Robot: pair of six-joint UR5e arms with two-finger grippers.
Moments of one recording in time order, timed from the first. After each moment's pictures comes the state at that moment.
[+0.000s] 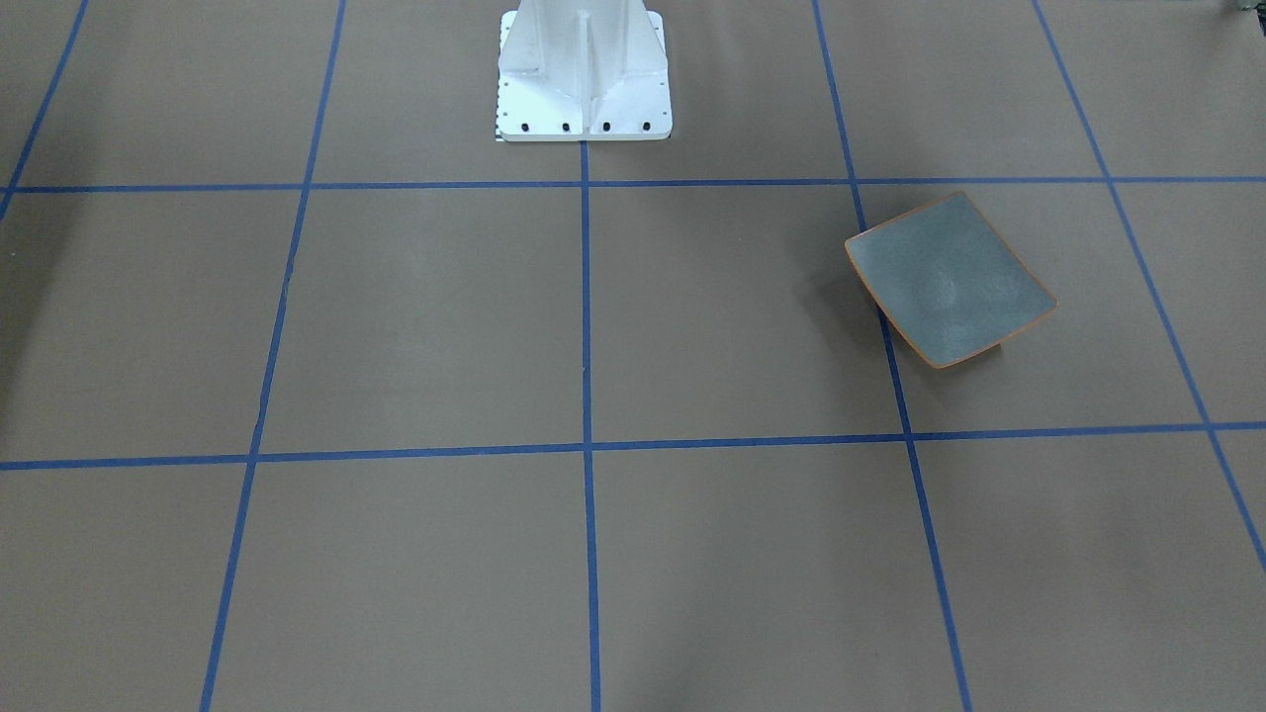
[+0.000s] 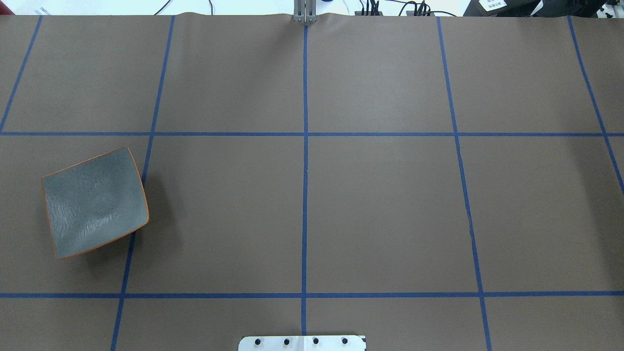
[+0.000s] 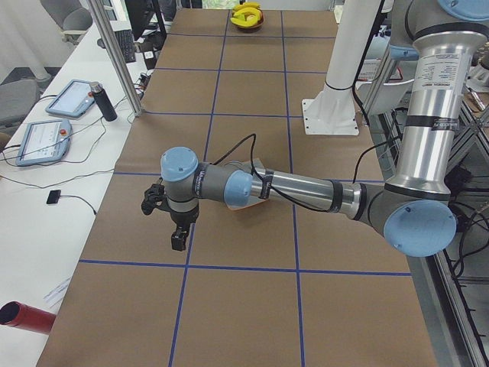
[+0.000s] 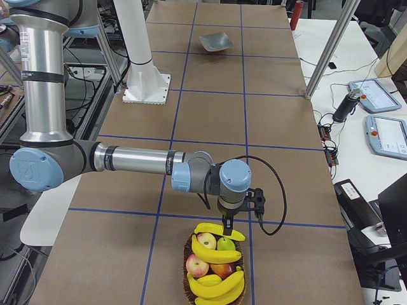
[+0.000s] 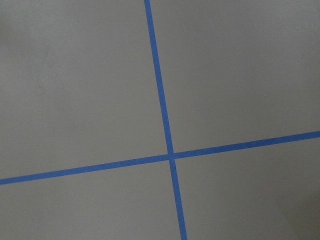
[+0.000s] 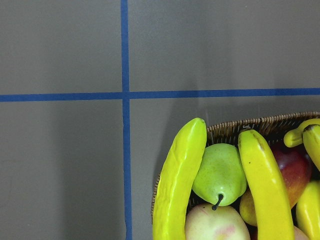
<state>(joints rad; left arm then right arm) -1.53 -1.67 -1.63 -1.61 -2.27 0.00 1.62 -1.60 1.57 -1.57 2.34 -0.03</state>
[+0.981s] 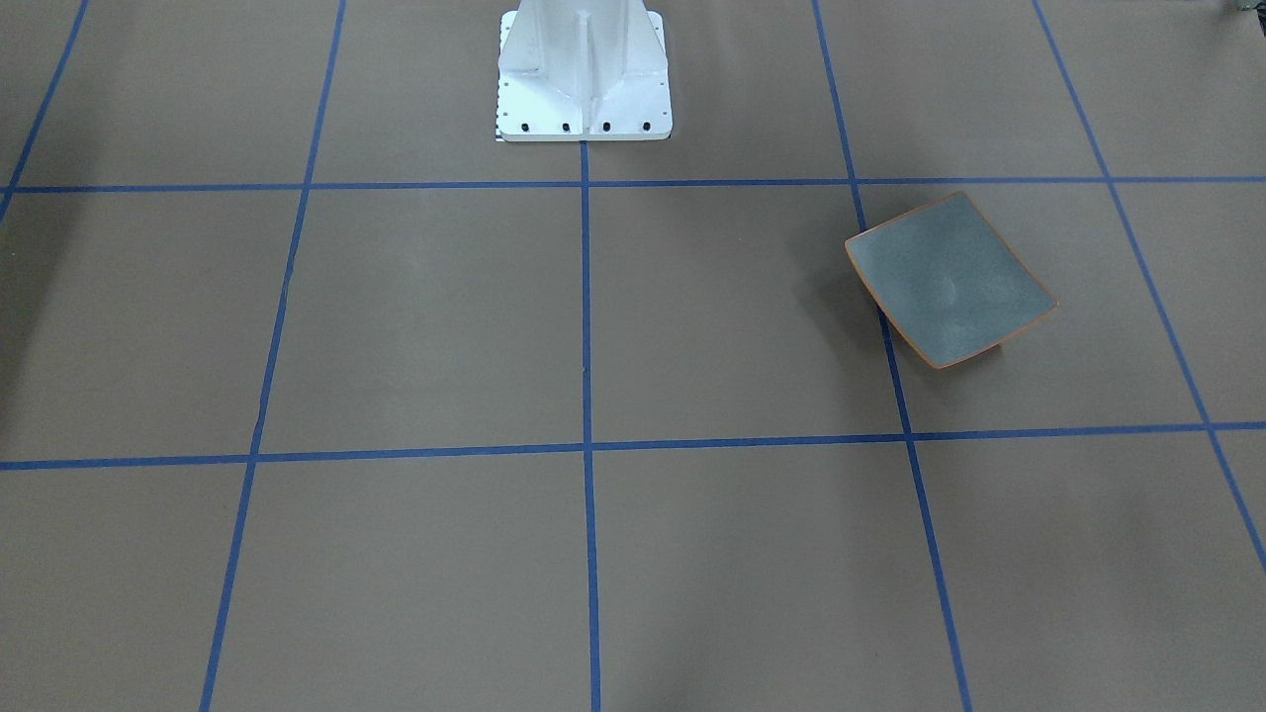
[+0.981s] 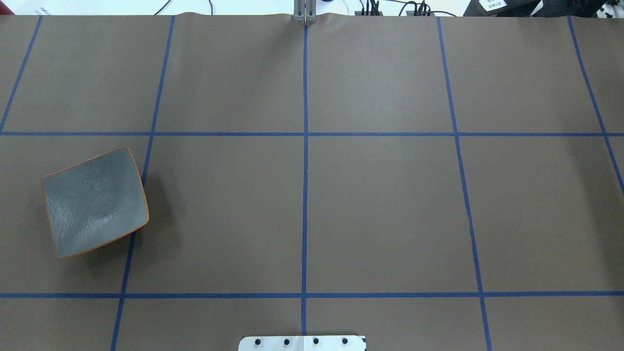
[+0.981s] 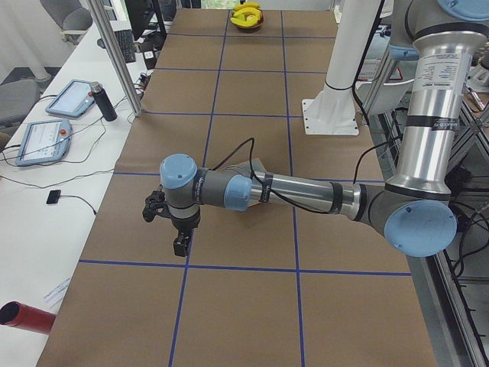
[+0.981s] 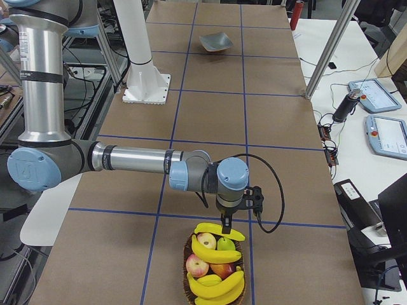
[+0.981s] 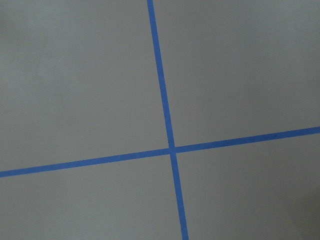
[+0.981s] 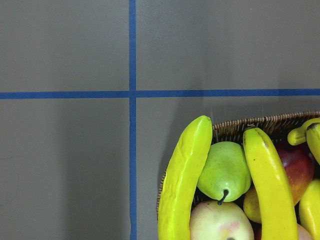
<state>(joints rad) -1.52 -1.67 -1.59 -1.60 -2.28 0.00 1.62 -1.60 1.59 -1.57 2.33 -0.04</state>
